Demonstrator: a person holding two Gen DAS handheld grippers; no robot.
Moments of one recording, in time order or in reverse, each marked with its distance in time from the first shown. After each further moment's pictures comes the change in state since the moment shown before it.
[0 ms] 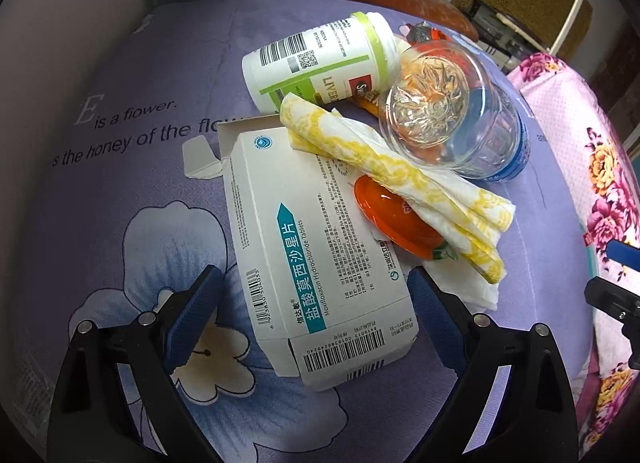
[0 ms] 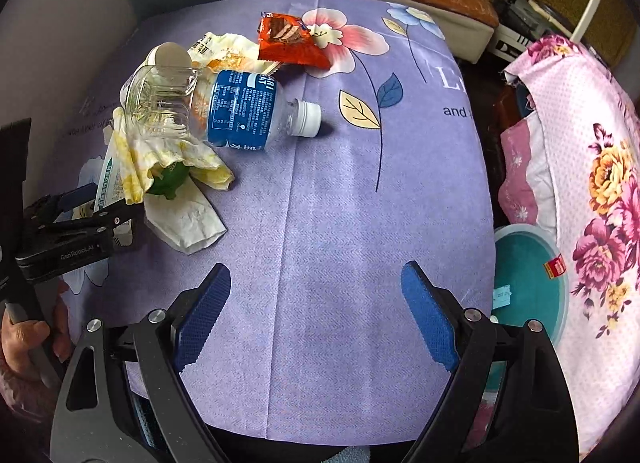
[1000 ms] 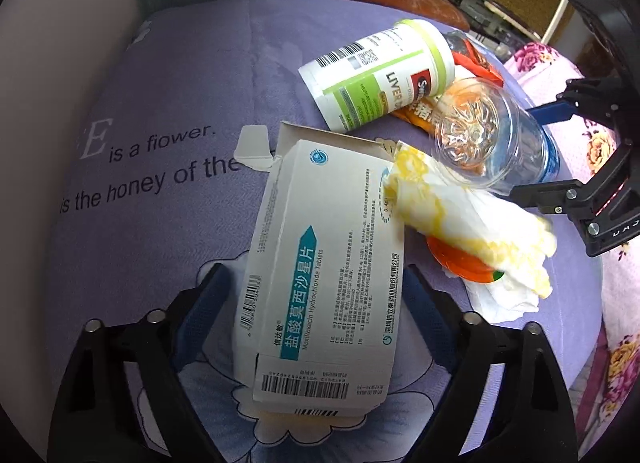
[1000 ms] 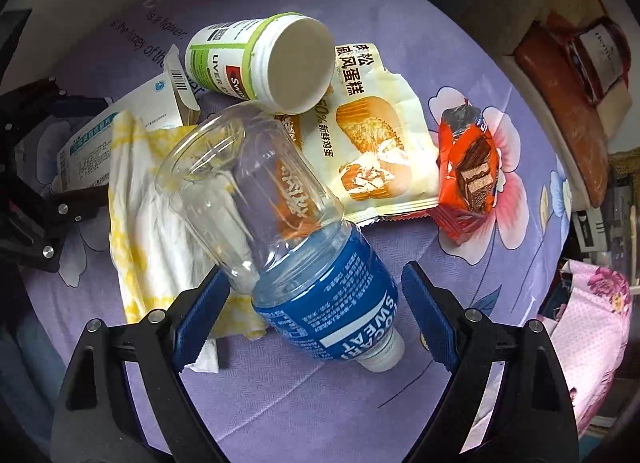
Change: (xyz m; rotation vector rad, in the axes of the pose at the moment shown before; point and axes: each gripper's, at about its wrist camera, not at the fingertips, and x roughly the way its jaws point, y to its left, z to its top) left arm 0.000 0.047 0.024 0.082 0.010 -0.025; right arm 0.076 0.086 0.131 -0.621 0.154 0.071
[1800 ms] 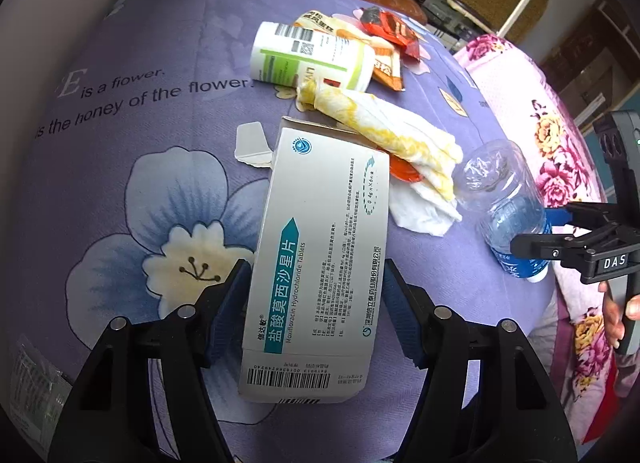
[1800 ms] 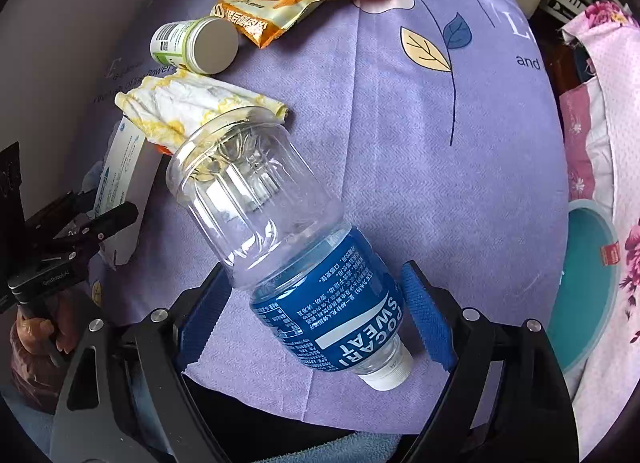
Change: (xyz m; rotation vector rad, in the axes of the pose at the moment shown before) left arm -0.029 -0.033 -0.063 -0.003 0.038 -0.182; right arm -0.021 0.016 -0.159 0.620 -0.031 0.197
